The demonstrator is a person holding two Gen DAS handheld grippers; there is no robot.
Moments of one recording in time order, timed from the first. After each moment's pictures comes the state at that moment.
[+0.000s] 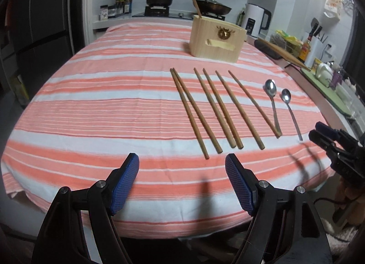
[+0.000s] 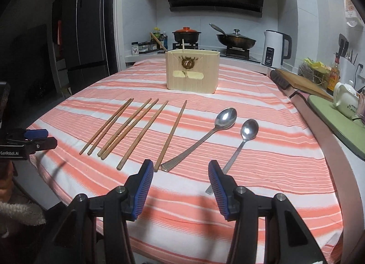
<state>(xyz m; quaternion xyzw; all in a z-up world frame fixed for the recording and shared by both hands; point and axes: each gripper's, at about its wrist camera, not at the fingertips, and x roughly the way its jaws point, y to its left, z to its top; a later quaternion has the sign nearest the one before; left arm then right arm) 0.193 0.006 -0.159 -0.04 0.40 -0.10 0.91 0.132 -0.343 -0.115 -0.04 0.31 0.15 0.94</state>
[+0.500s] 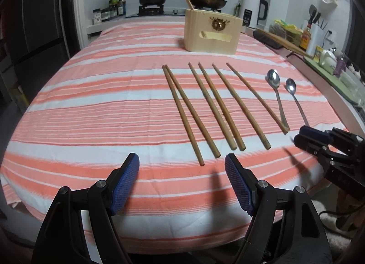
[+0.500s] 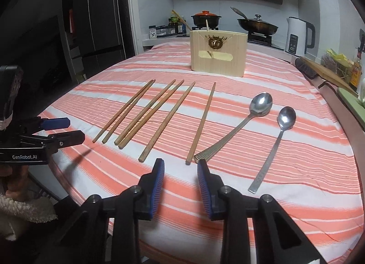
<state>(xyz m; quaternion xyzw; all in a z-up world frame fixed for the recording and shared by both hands) 0.206 -0.016 -0.173 0.00 0.40 -0.09 0.91 0.151 -0.306 -0.140 -0.04 0.36 0.20 0.91</state>
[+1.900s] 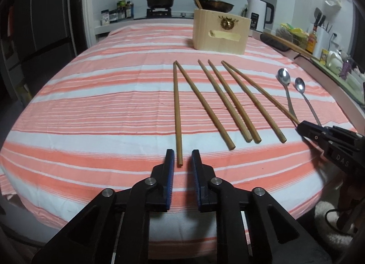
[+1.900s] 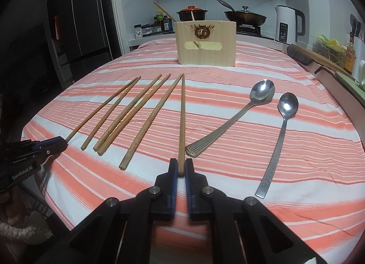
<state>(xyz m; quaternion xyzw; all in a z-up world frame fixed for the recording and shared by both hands) 0.202 -0.011 -0.194 0.00 0.37 -0.07 0.92 0.169 -0.312 -0.160 -0.01 0.36 0.16 0.92</state>
